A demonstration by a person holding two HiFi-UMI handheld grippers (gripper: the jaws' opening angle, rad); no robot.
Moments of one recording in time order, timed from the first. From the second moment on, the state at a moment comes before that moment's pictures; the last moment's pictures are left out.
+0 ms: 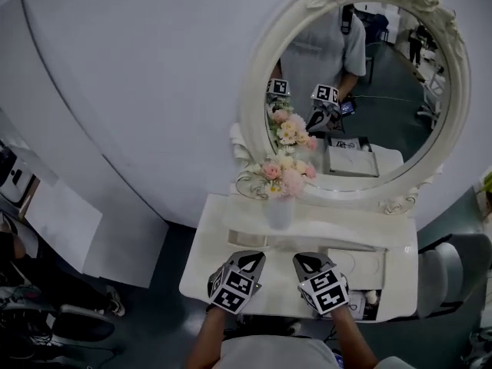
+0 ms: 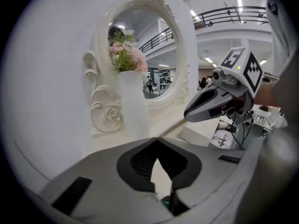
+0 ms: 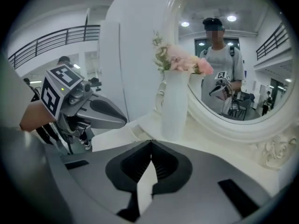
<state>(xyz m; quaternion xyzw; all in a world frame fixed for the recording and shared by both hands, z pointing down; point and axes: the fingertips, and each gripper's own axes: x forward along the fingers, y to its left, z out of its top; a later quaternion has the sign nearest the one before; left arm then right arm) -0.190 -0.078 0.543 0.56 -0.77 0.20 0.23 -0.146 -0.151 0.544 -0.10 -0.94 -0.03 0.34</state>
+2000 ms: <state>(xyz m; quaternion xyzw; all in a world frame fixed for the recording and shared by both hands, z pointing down) -0.218 0.126 0.647 0.37 -0.84 0.12 0.37 -0.158 0.033 0.760 -0.39 -0.73 -0.21 0.52</state>
